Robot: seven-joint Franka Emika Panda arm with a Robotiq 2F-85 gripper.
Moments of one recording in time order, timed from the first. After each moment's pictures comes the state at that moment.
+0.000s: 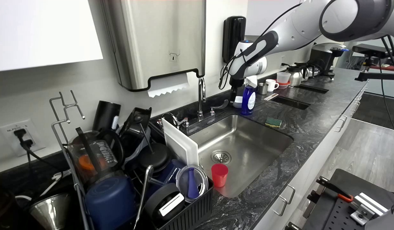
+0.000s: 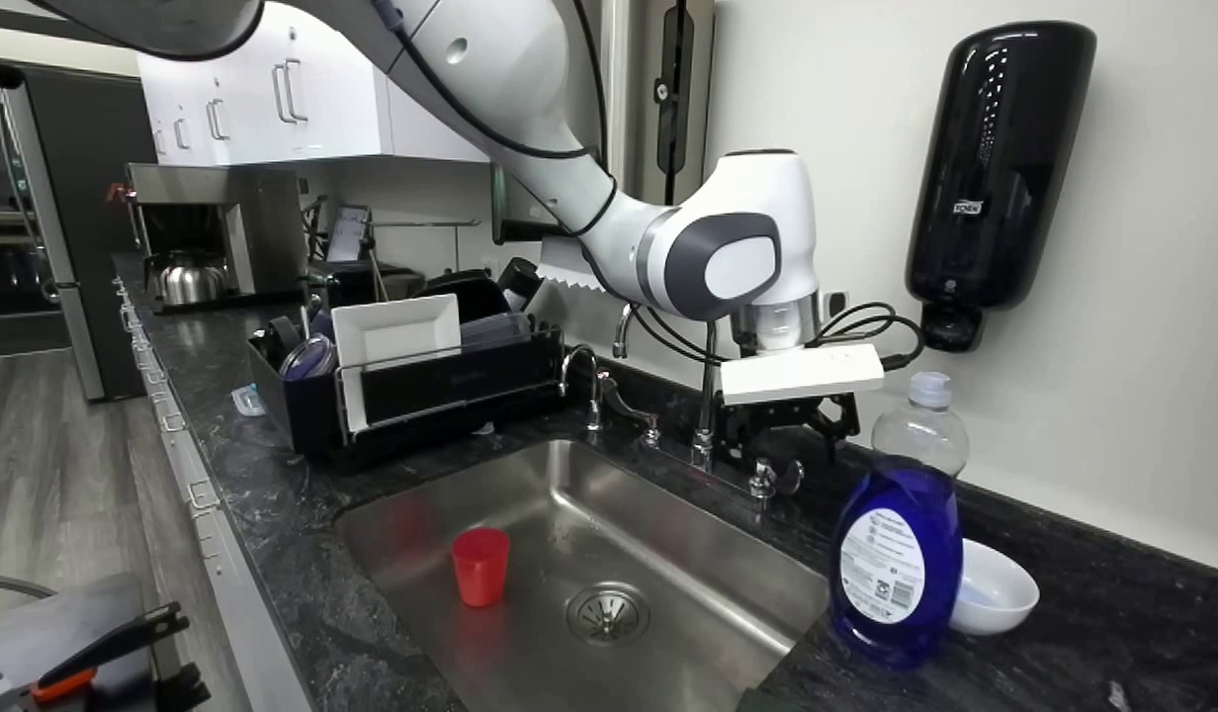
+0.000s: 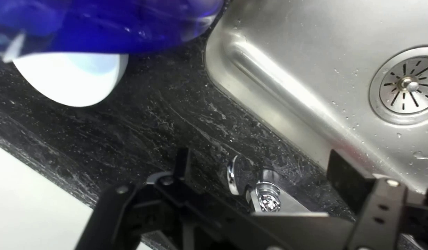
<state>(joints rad) -0.30 0.72 0.00 -1.53 -0.04 2.52 -0.95</state>
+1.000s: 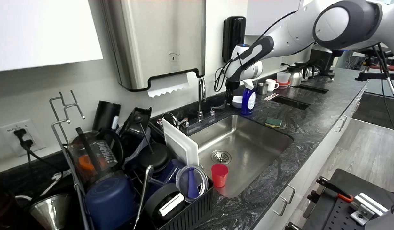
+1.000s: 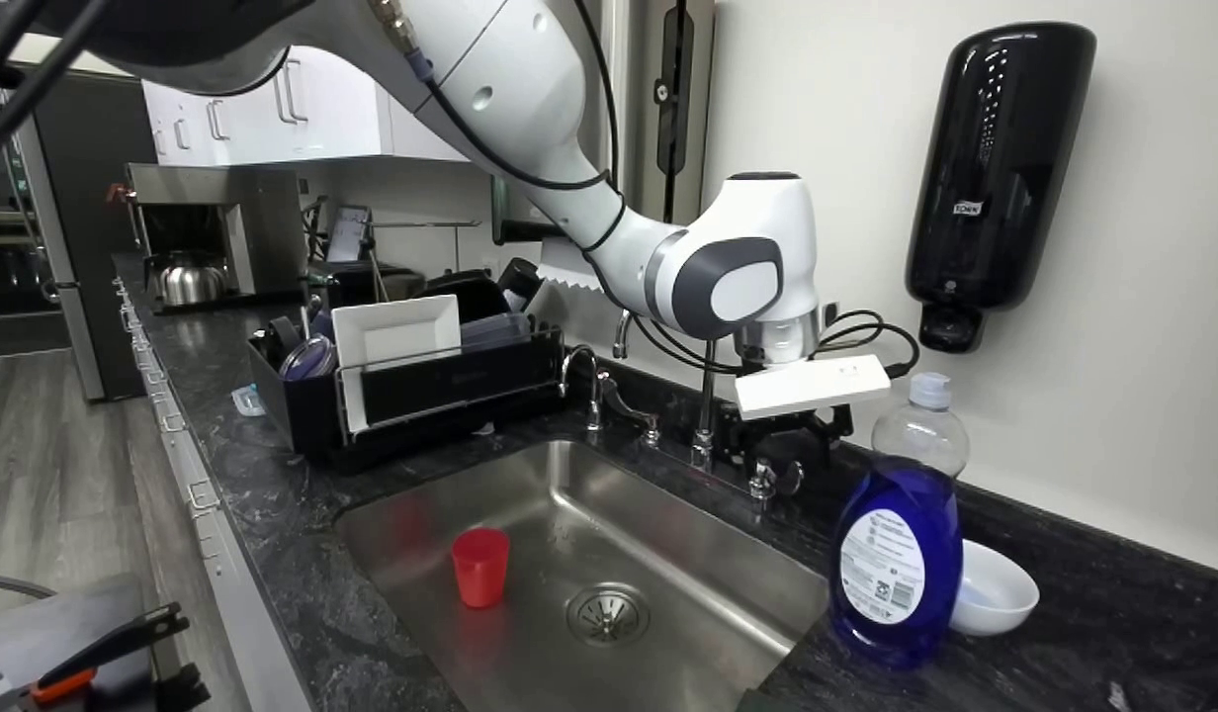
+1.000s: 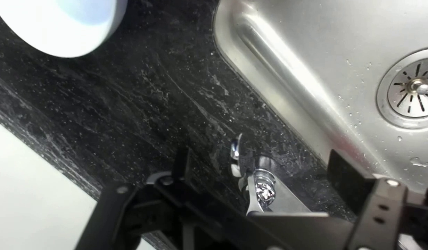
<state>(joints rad) -0.32 0.80 0.06 -1.45 -0.03 2.54 -1.09</state>
